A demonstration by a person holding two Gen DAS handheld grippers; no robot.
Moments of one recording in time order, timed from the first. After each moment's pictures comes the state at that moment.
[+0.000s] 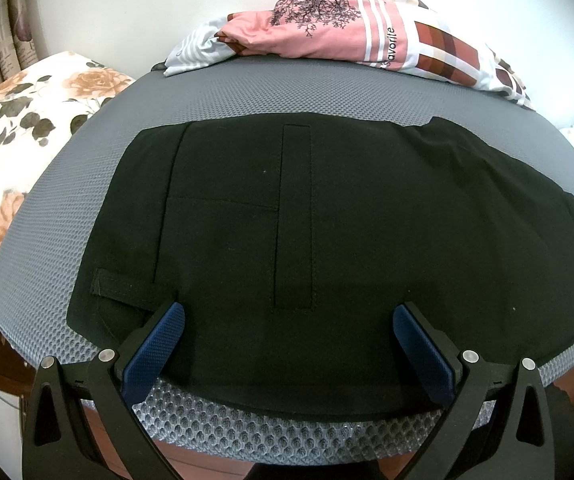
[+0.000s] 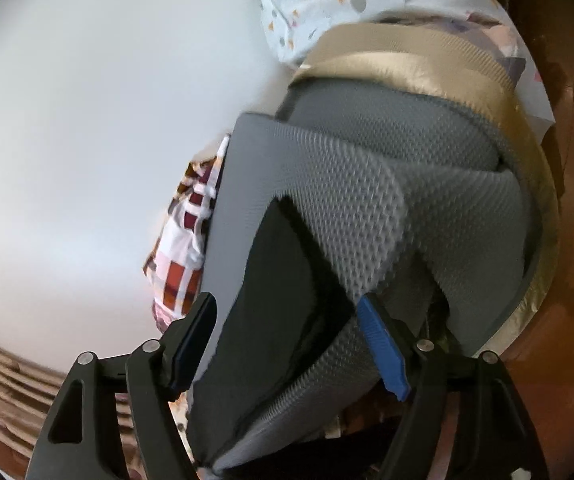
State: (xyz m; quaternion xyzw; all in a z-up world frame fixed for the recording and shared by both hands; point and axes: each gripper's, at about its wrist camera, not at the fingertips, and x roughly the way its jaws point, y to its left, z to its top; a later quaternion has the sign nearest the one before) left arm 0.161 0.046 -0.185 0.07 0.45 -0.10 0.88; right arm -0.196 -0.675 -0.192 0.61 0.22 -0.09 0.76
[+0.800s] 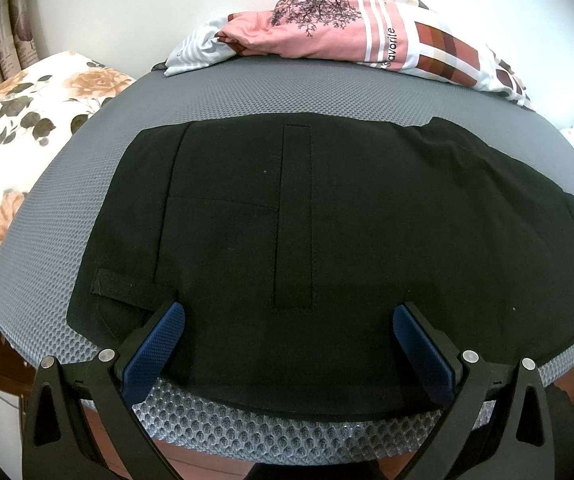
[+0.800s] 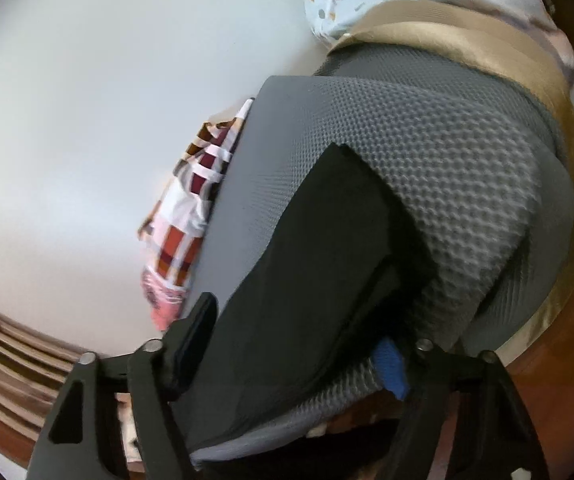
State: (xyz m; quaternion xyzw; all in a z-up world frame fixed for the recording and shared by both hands) left arm 0.161 0.047 -0.185 0.07 0.45 -0.10 0.88; right arm -0.139 -0.636 -0.182 0.55 0.25 -0.08 0.79
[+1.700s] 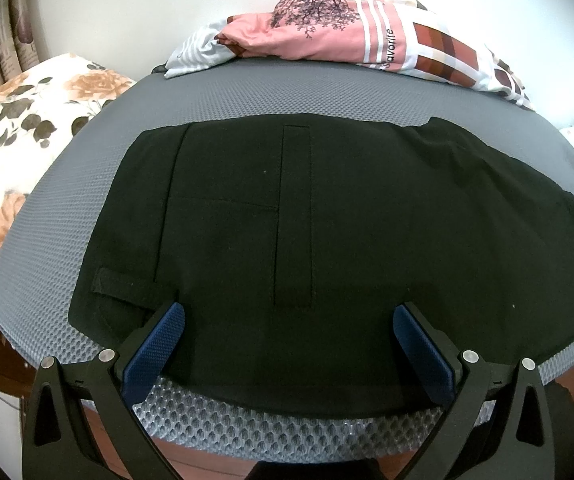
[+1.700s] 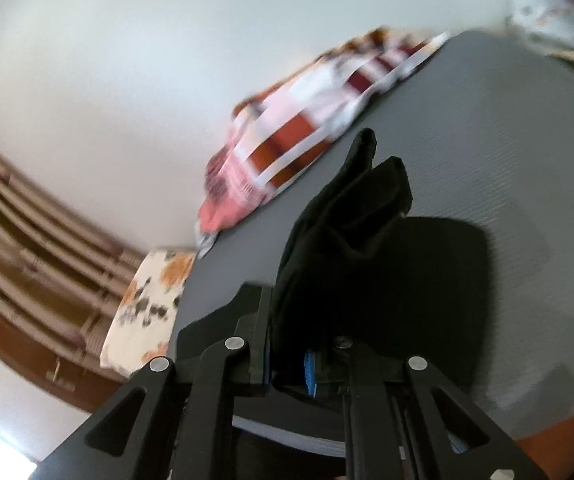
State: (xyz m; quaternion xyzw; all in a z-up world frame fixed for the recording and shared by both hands) left arm 0.161 0.049 -0.182 0.08 0.45 -0.10 0.89; right arm 0.019 -0.436 -0.077 0.40 0.33 0.10 0.85
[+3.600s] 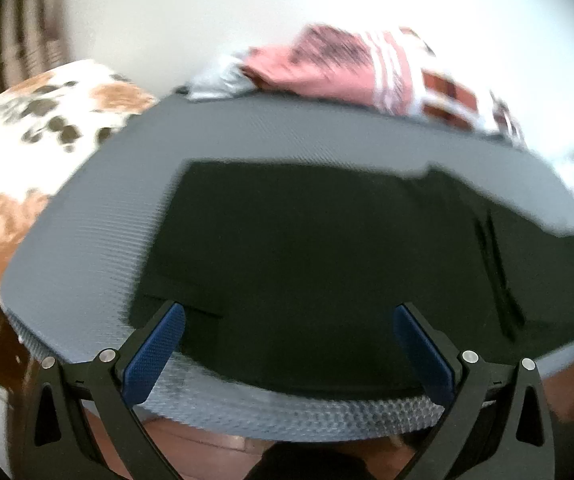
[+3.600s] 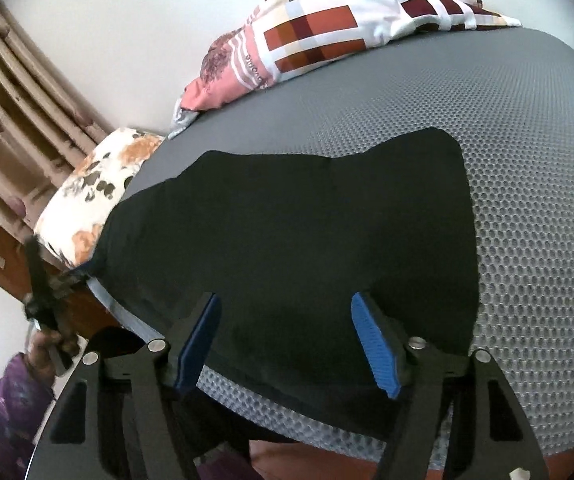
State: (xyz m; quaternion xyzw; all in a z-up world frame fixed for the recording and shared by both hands) left arm 0.139 0.080 -0.139 0.01 0.40 -0.08 0.91; right arm 0.013 -0.368 -0.162 0.21 0.44 0.12 0.87
